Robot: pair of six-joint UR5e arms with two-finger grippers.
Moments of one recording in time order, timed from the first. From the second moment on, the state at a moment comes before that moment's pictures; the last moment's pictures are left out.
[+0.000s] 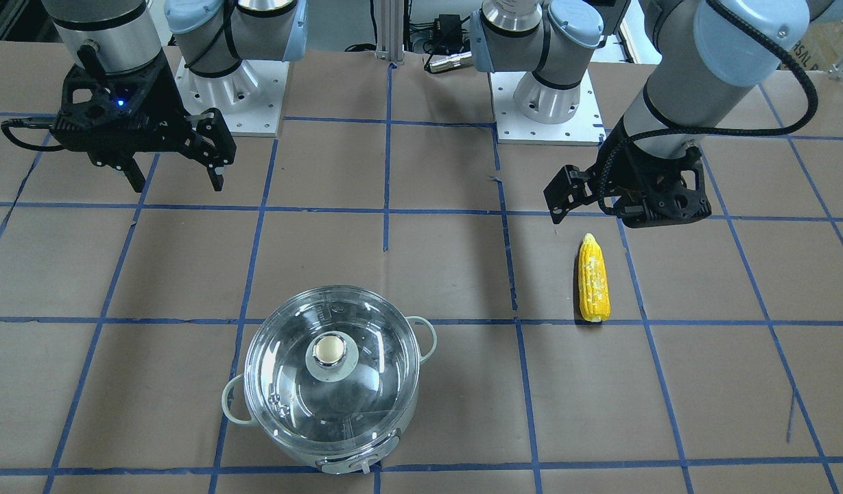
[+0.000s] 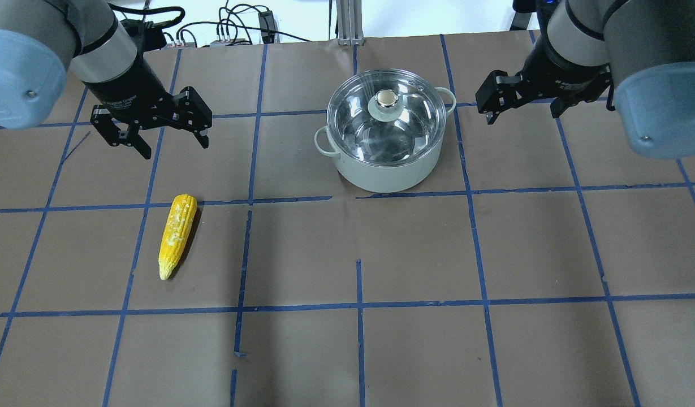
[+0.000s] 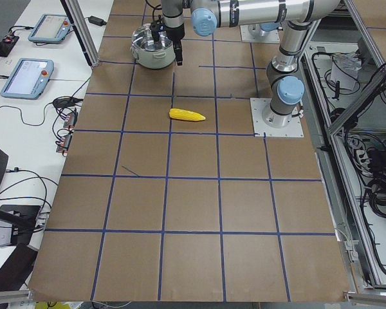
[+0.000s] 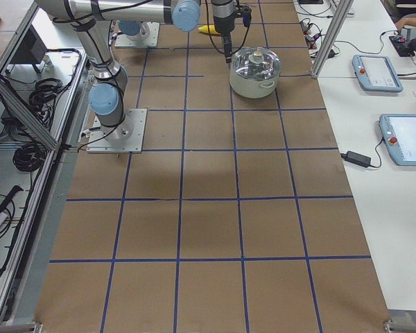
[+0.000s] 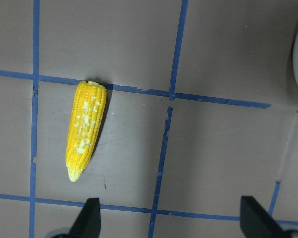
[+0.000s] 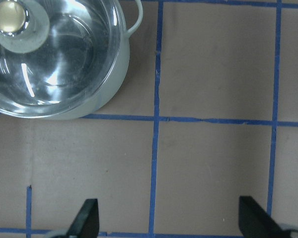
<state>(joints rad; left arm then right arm) -1.49 -1.65 -1.59 -1.55 1.53 -0.06 1.57 -1.64 1.69 -1.73 -1.58 -0.06</state>
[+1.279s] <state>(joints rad) -1.49 -1.63 -1.61 -1.55 1.55 -0.05 1.57 -1.63 1.67 -1.63 -1.59 -0.05</state>
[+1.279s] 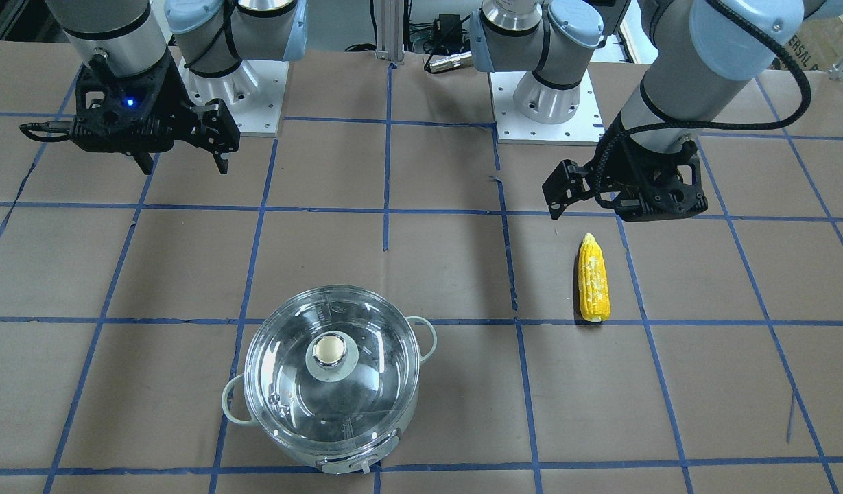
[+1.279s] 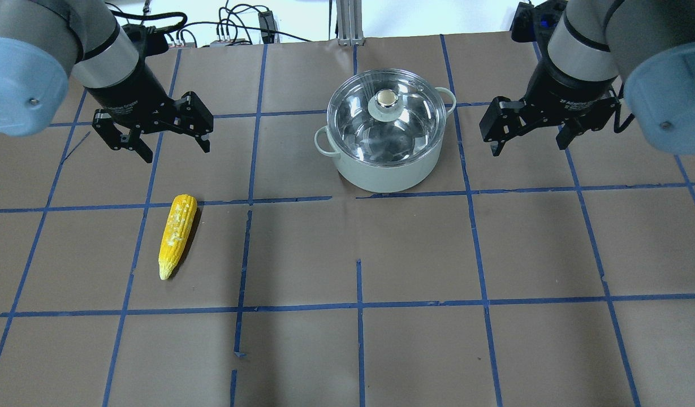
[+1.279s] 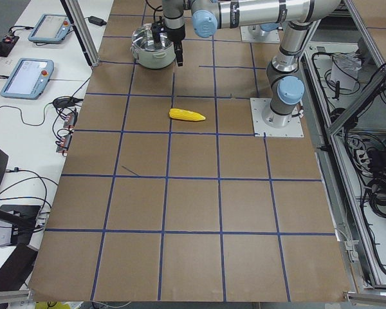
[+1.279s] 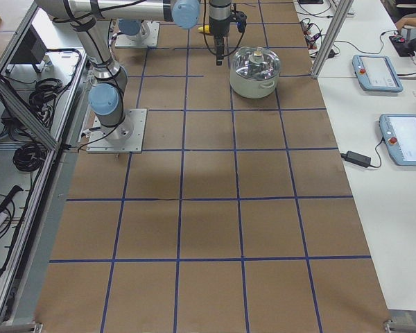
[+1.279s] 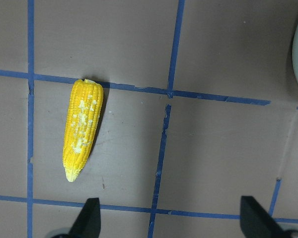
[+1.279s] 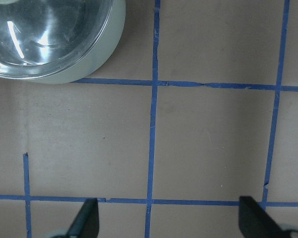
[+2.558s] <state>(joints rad) -1.49 -1.63 -1.60 -1.54 1.53 -0.07 1.73 -1.22 1.38 -1.82 -1.58 0.05</state>
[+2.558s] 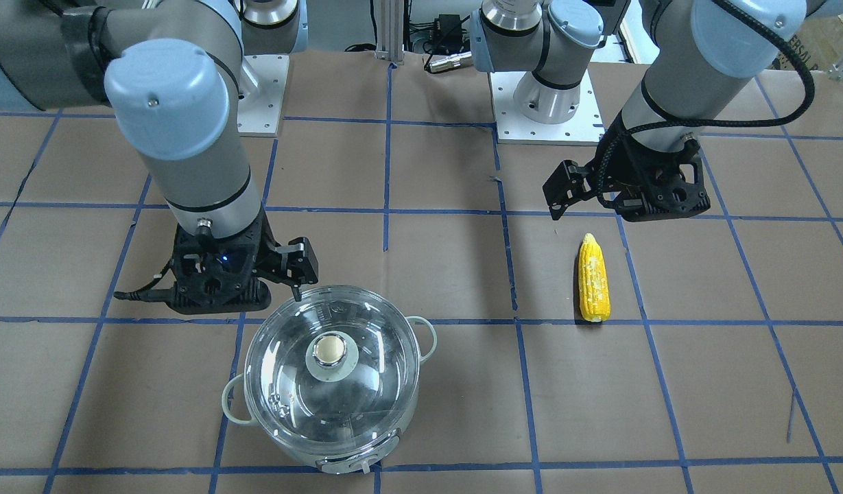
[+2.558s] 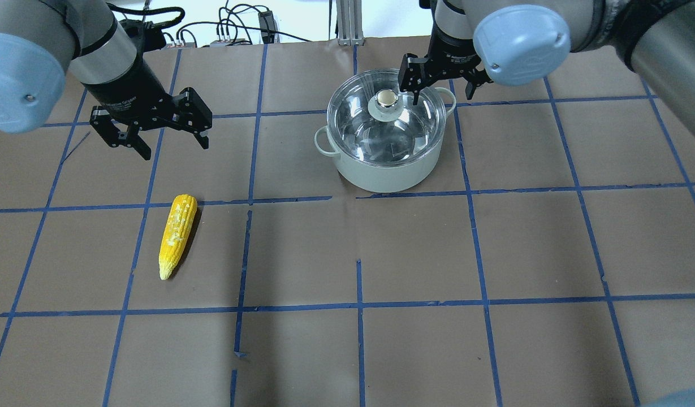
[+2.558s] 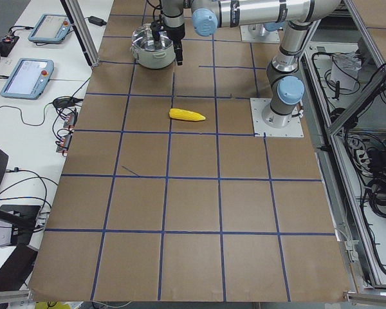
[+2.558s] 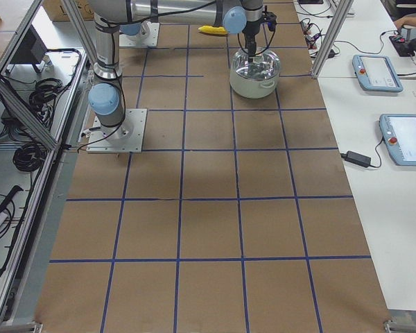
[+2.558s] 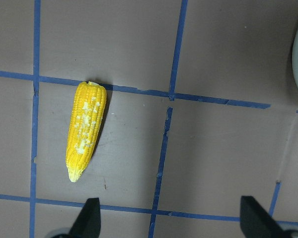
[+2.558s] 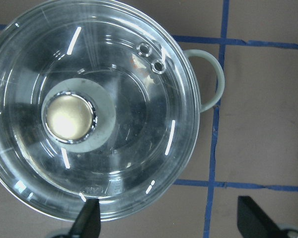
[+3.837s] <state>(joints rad) -1.49 -1.63 -1.60 -1.55 1.54 -0.08 1.77 -1.07 1.27 -1.82 -1.58 0.32</state>
